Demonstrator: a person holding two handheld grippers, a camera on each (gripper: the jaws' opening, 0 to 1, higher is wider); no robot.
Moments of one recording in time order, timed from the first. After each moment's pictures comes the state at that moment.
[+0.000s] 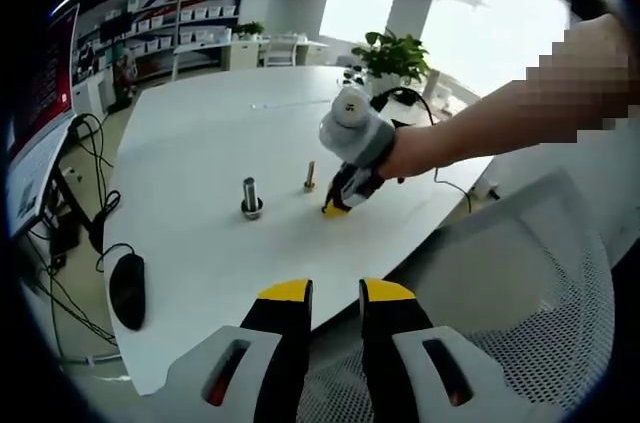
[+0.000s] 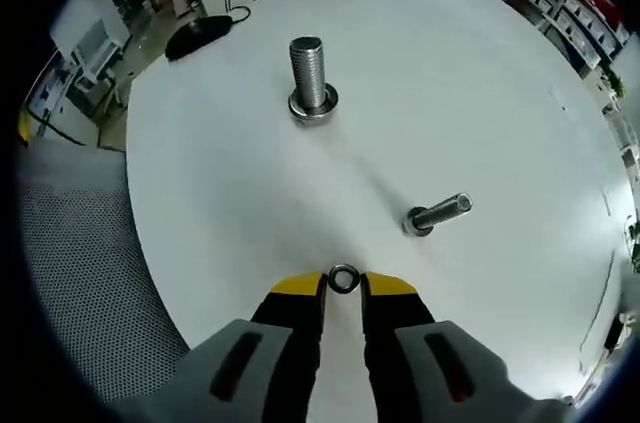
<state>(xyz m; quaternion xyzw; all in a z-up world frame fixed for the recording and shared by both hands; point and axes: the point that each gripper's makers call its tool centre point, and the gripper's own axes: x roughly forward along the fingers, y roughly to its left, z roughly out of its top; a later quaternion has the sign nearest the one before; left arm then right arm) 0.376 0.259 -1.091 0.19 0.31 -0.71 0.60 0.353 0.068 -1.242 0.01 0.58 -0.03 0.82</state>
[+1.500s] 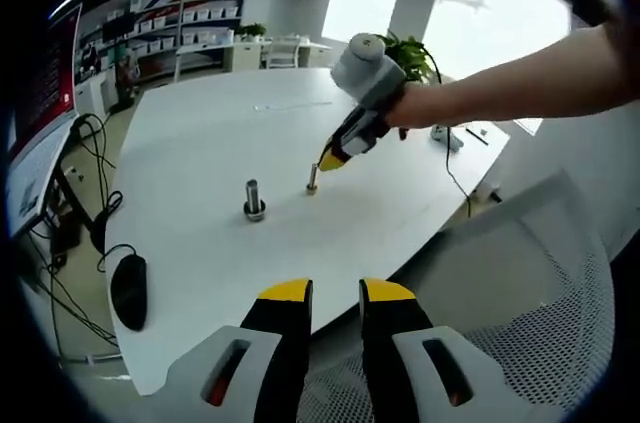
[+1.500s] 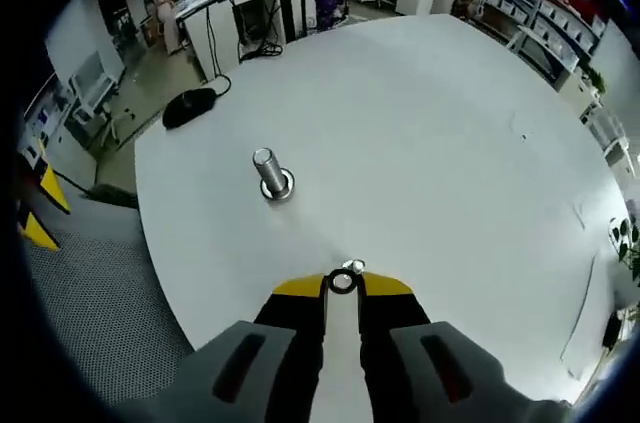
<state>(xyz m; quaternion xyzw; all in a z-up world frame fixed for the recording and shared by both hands) 0.377 0.258 -1.088 0.19 0.31 -0.71 0.61 0.379 0.030 -1.164 0.00 0.51 -0.05 0.86</state>
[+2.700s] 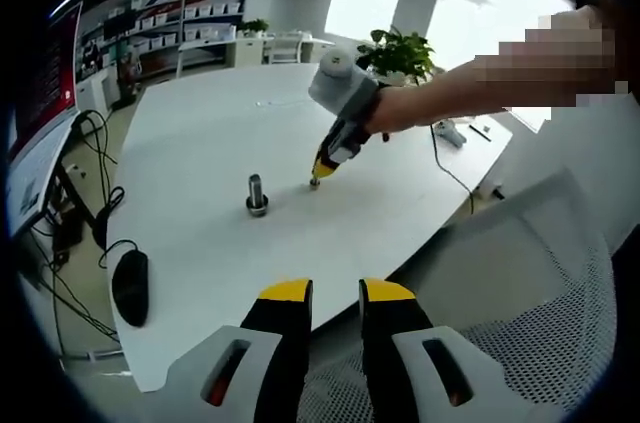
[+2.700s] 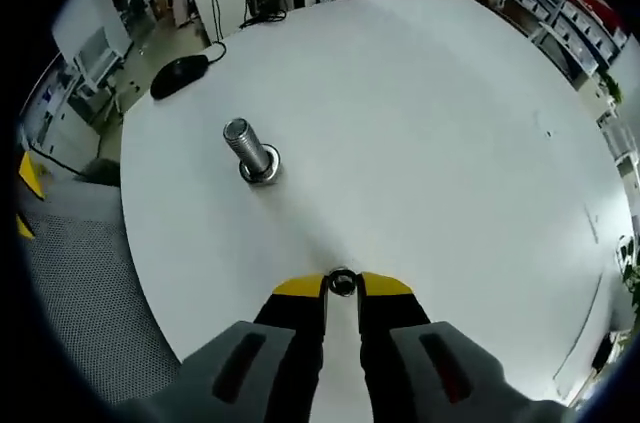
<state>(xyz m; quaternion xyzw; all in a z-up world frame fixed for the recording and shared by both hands) 0.380 0.259 -1.094 0.20 0.32 -0.70 0.61 0.386 0.024 -1.217 0.00 0.57 -0.02 0.82</state>
